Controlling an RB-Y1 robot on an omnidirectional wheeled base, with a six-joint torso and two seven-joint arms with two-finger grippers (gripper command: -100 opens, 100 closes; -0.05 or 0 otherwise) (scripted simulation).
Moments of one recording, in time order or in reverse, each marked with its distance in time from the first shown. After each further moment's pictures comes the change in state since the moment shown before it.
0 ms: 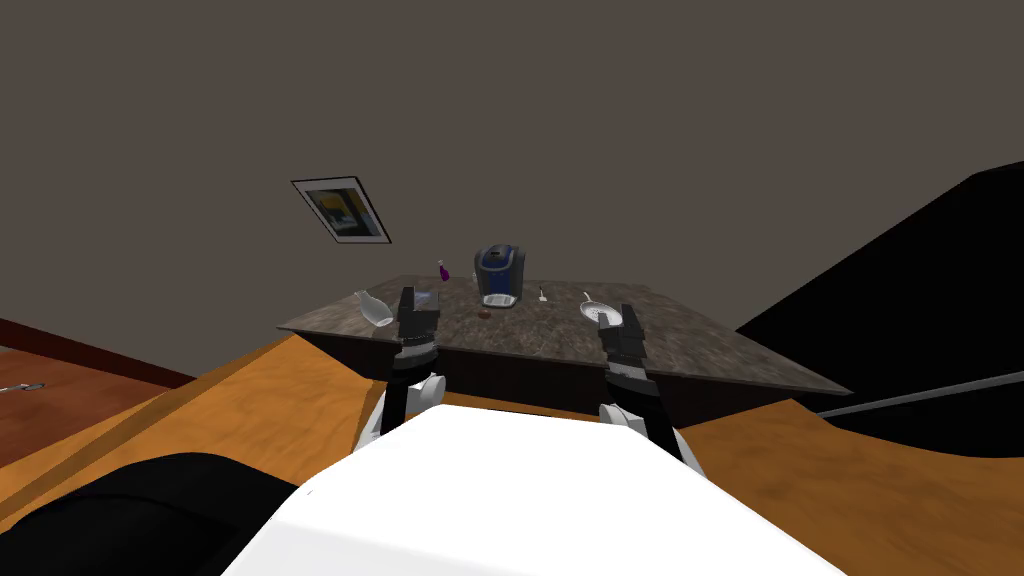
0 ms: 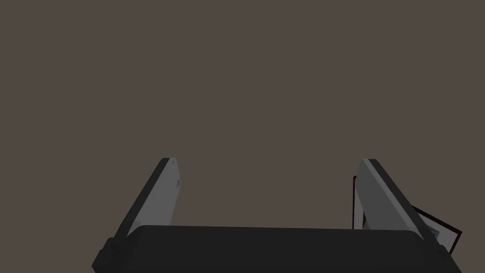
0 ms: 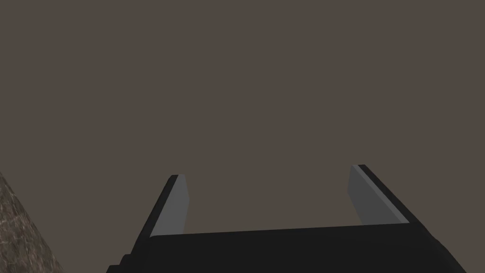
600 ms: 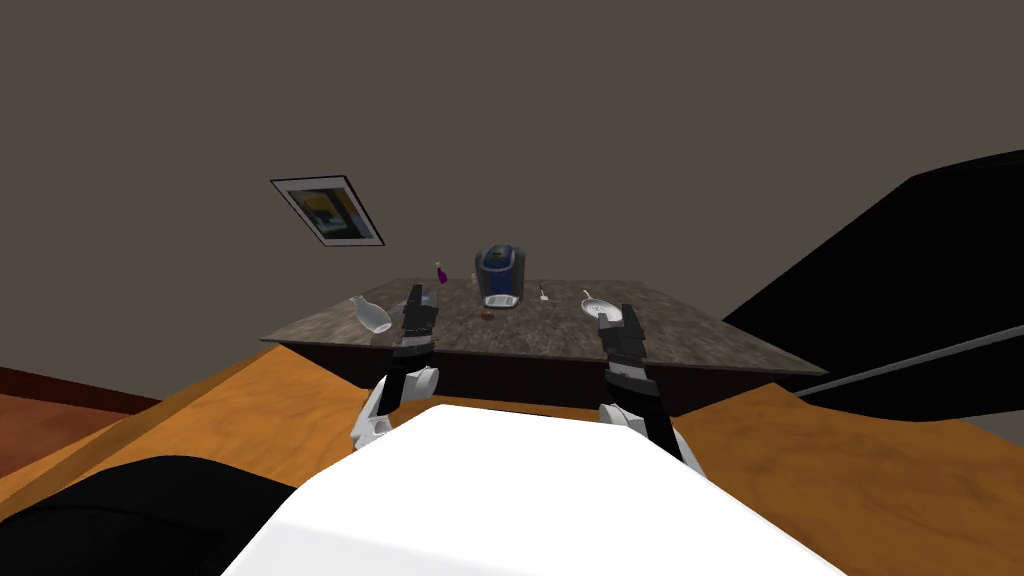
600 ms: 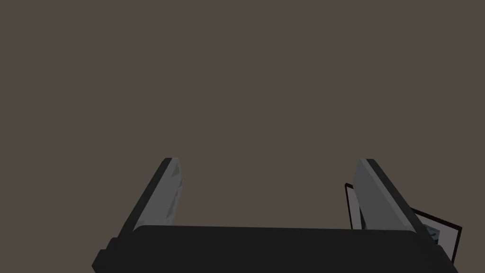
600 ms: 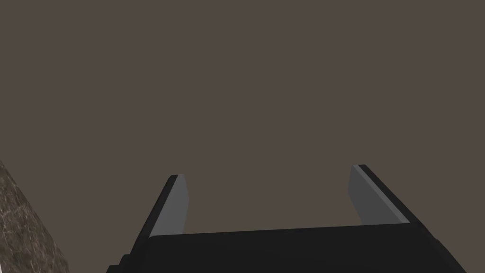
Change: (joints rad) left arm -0.085 0.093 0.087 0.086 0.020 0.102 -0.040; right arm 0.000 0.000 0.000 0.000 0.000 0.000 0.000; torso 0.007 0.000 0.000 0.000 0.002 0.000
